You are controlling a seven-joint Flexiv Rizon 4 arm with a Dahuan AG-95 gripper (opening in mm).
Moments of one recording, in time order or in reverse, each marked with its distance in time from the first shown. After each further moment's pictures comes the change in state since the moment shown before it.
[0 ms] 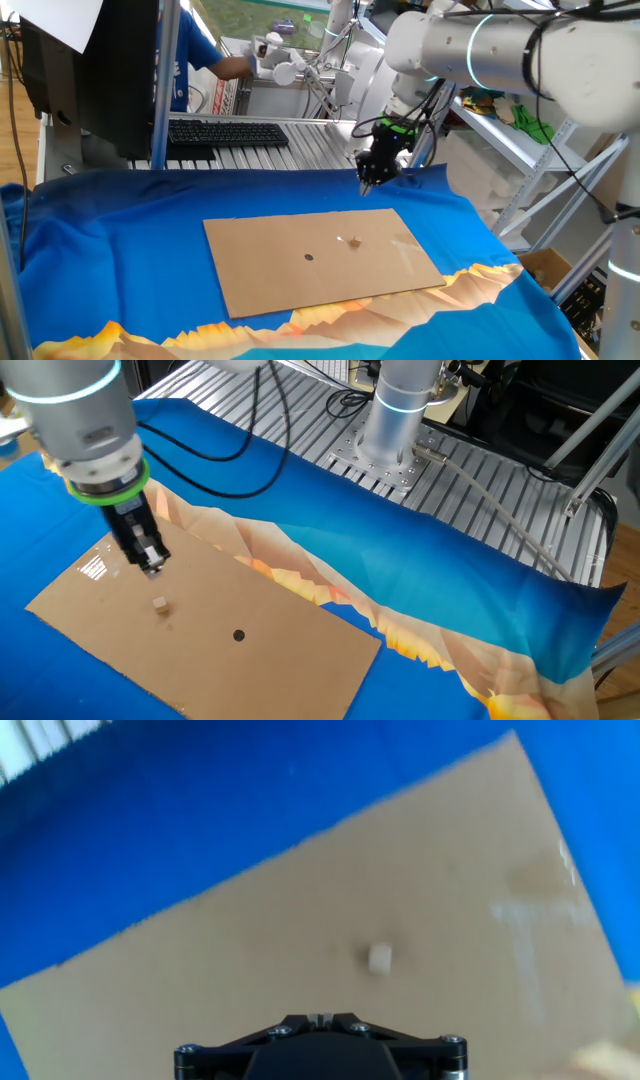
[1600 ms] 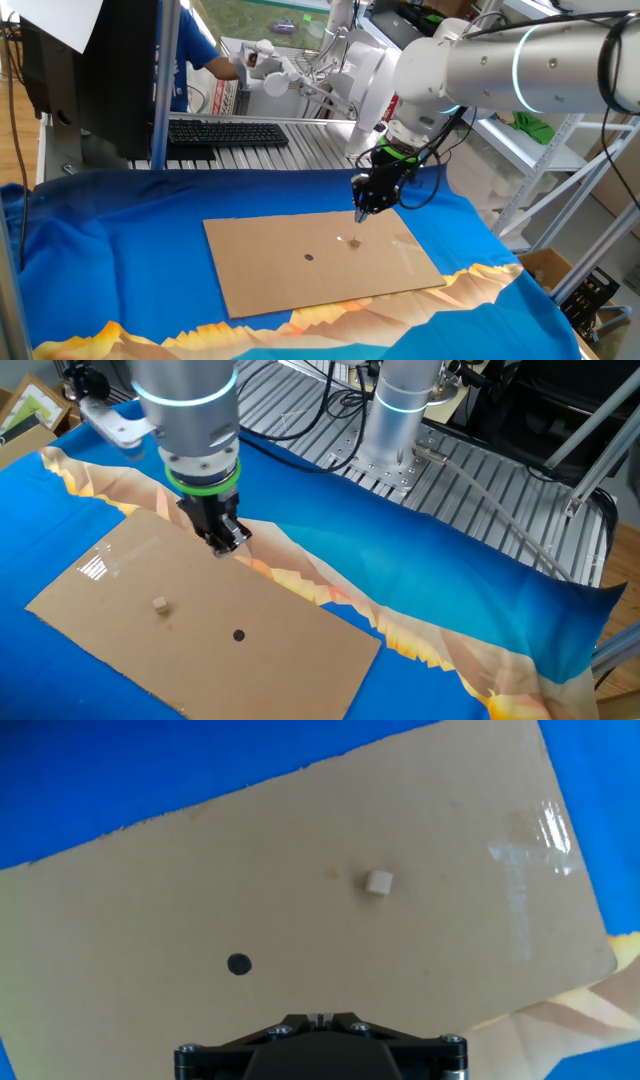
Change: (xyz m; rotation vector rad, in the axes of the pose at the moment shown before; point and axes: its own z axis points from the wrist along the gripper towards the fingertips) arm 0.105 0.029 0.002 -0.035 0.034 0.076
